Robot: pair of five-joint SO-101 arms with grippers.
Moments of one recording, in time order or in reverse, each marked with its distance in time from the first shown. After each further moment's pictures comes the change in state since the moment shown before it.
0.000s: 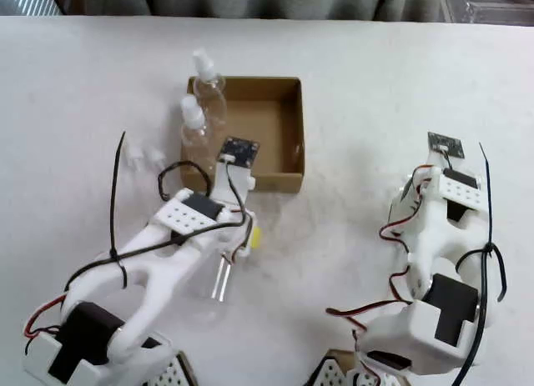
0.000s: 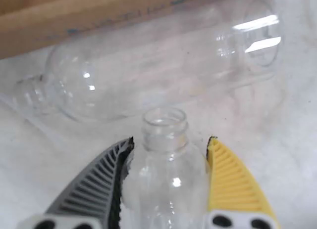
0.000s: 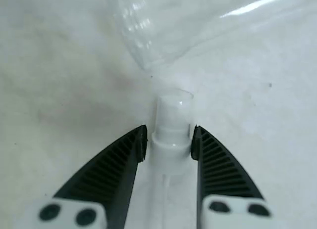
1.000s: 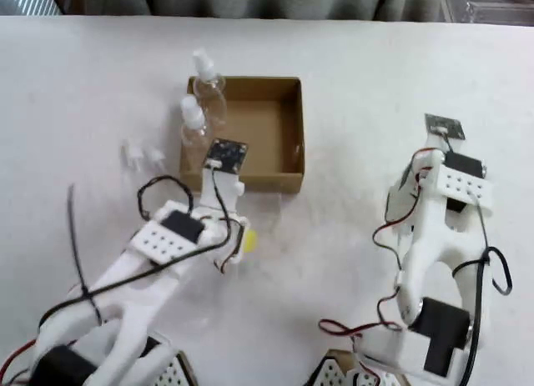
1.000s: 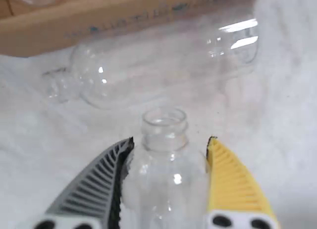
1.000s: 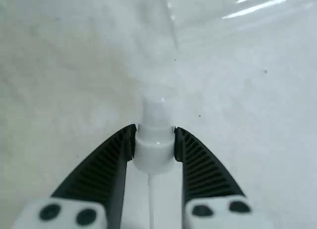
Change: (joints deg) left arm -0.4 -19.1 10.4 -0.6 0.0; right arm -5.0 -10.3 -7.6 15.6 -0.2
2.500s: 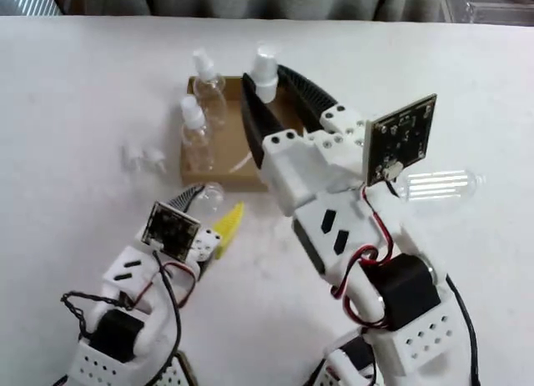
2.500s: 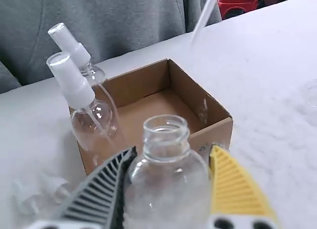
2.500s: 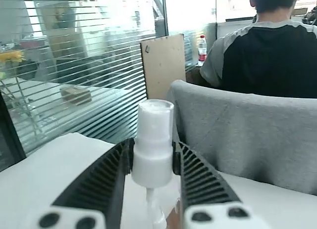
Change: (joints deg) left arm -5.1 -73.2 30.0 -5.6 -18.9; right arm -48.1 -45.0 -1.5 -39.6 -15.5
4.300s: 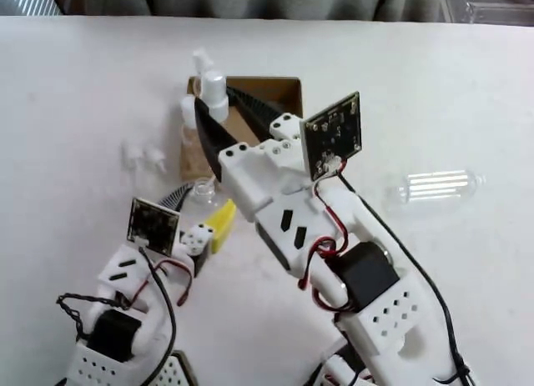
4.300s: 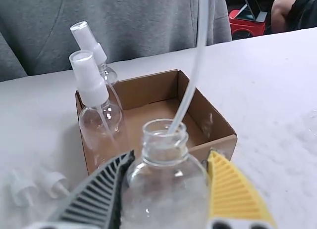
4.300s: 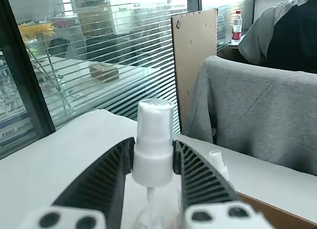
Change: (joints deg) left arm -1.9 0.0 -0.3 0.0 4.3; right arm -6.6 3.6 8.0 -8.2 0.0
